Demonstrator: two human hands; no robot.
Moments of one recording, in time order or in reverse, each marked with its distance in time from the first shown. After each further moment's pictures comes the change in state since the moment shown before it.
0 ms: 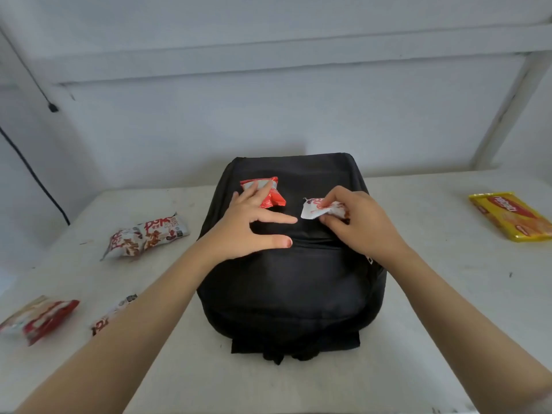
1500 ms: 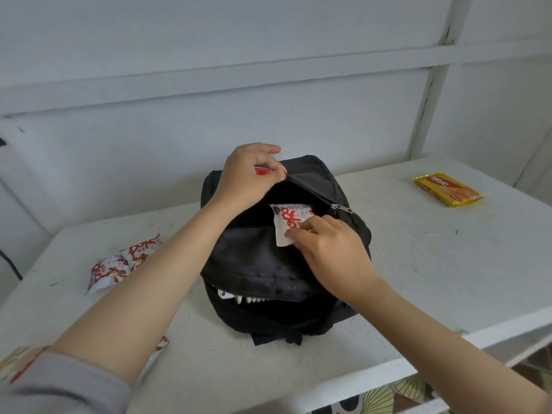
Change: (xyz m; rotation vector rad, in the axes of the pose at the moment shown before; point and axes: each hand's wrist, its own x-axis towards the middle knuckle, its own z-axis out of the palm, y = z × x) left_hand 0.028 0.030 -0.038 -0.213 0.365 0.216; right_hand -0.070 -0.088 0.031 -0.521 0.168 -0.114
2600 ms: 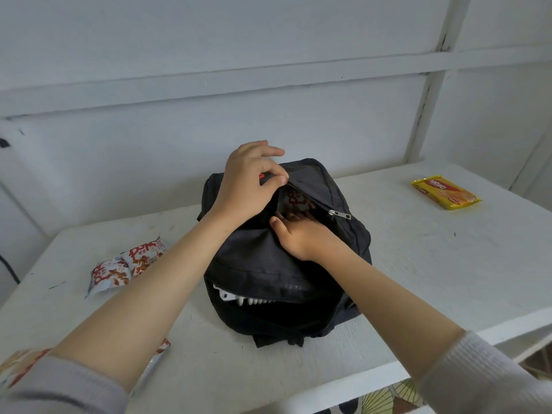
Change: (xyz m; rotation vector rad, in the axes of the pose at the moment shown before) left_hand -0.005 -0.012 0.001 0.145 0.085 0.285; right_hand 0.061 -0.002 0.031 0.294 -0.650 0.332
